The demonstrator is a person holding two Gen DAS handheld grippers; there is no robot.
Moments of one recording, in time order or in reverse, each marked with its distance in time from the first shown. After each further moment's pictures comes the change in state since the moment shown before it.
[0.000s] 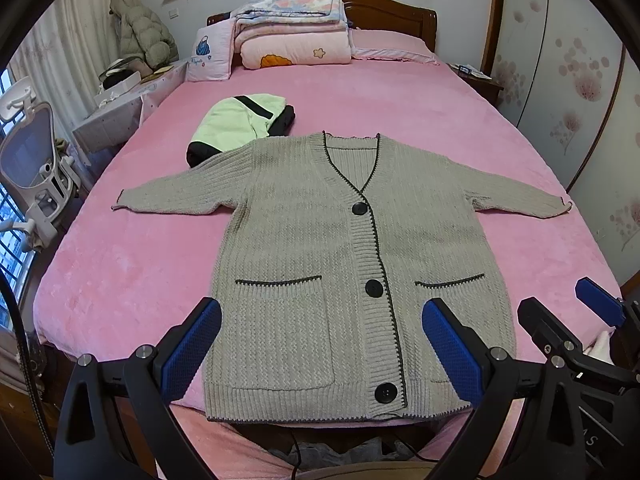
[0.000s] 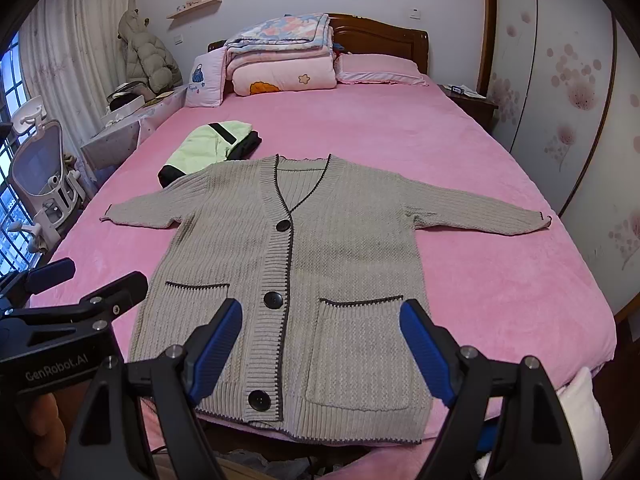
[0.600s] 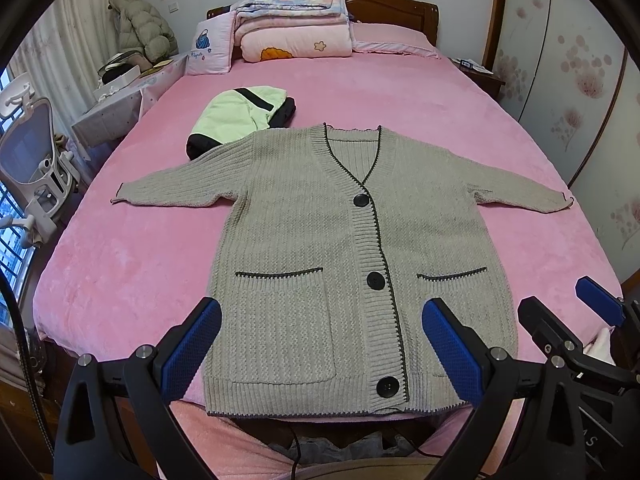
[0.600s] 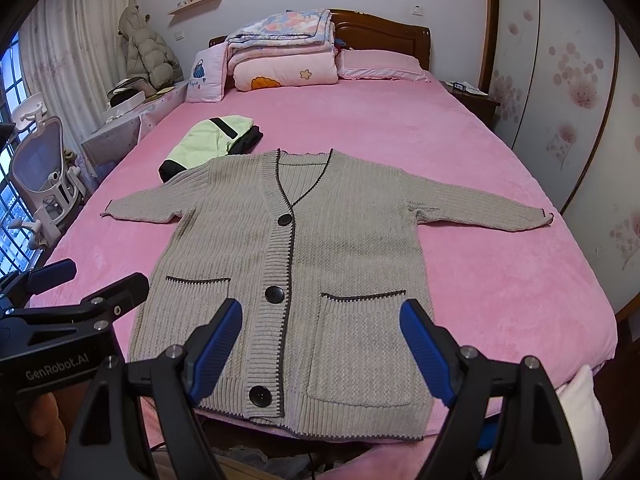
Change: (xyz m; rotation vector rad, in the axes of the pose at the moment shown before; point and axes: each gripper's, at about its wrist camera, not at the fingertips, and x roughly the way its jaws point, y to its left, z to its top) left arm 0.000 0.001 -0.002 -0.001 0.021 -0.002; right arm 0.004 0.001 -0.003 -0.003 0.013 0.003
